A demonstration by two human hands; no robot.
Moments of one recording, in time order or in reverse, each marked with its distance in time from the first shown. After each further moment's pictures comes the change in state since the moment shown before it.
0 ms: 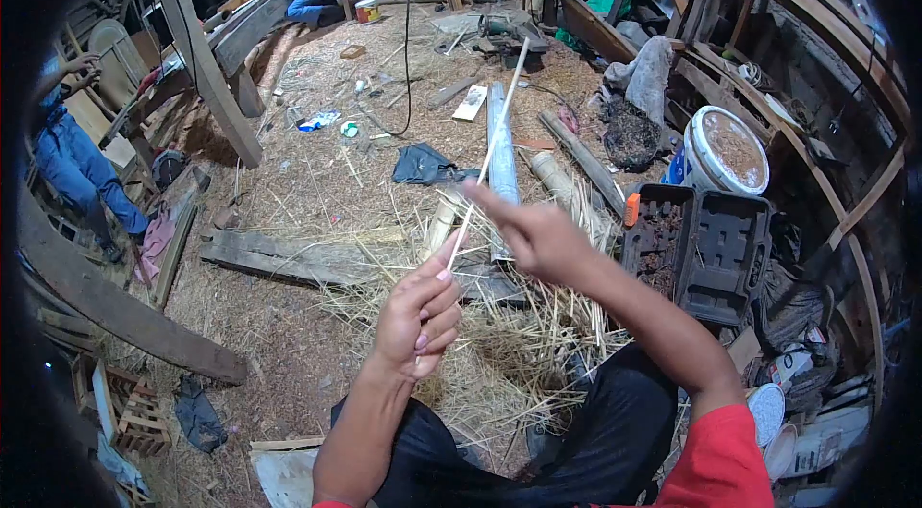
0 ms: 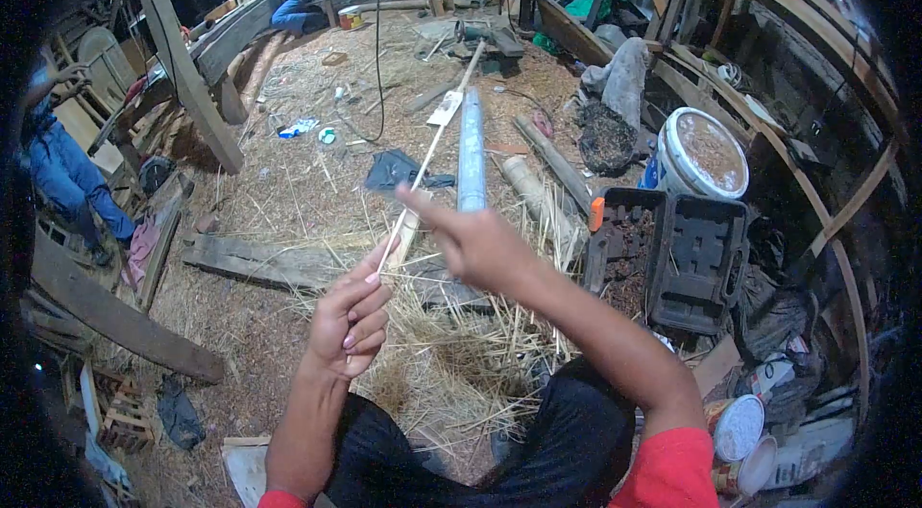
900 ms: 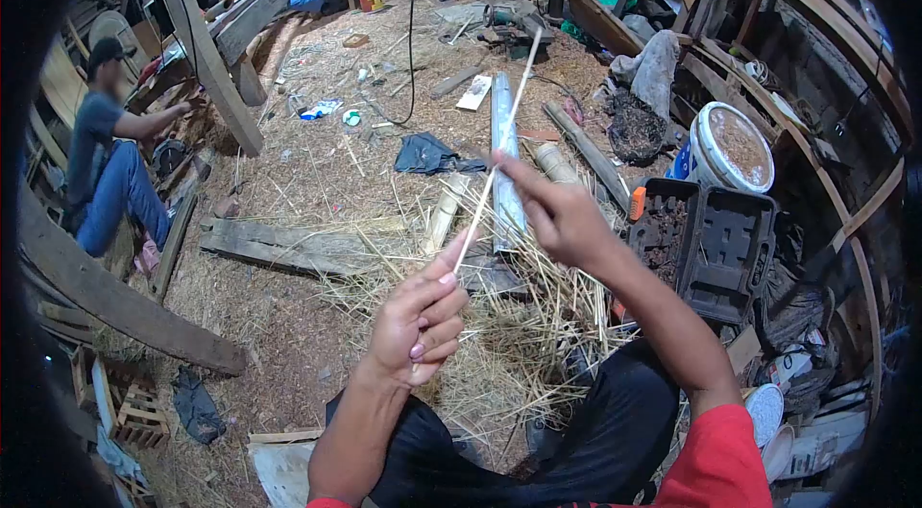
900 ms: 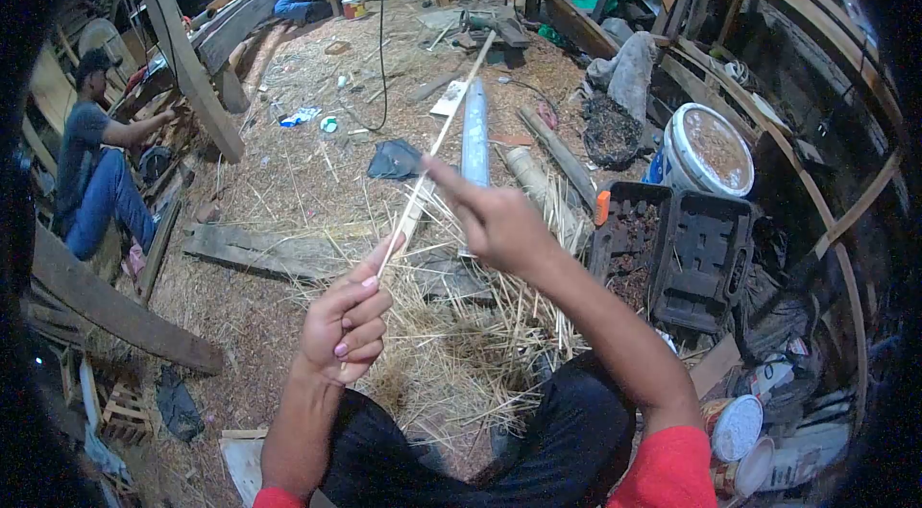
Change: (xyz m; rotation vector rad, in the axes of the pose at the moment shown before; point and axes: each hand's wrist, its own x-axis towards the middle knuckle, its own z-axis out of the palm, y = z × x) left_hand -0.013 0.004 0.006 -0.093 -0.083 -0.076; right_hand -0.001 0.014 -0.007 -0.047 0.187 -0.025
